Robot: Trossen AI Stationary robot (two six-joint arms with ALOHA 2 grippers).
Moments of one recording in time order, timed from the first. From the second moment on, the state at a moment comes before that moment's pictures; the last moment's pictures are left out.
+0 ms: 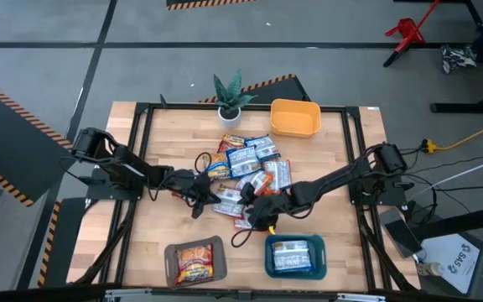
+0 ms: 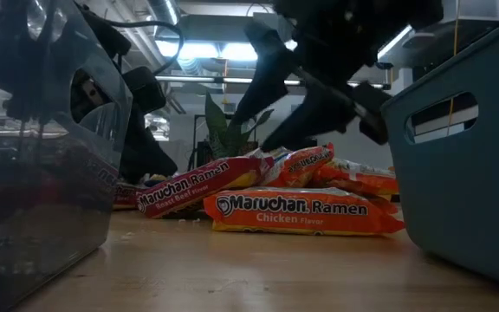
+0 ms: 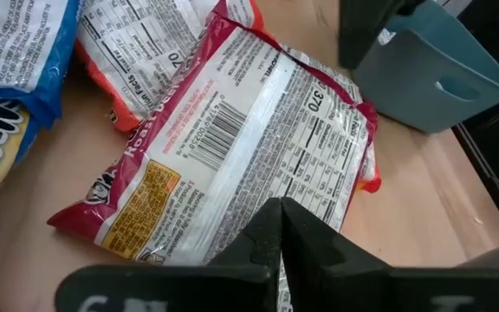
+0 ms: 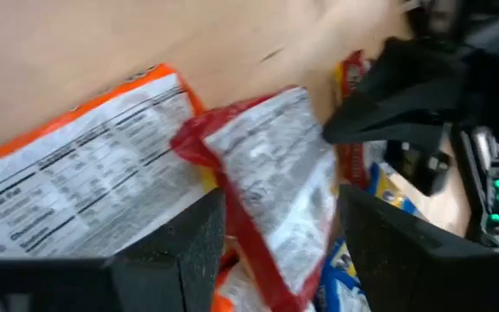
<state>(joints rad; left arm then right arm) -0.12 1.58 0.30 0.79 0.08 -0.46 0.30 1.84 1.12 -0.07 0.27 -0.82</state>
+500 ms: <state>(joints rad) -0.17 1.58 0.30 0.74 0.01 -0.46 0.30 1.87 1.12 -0.05 0.35 -0.92</state>
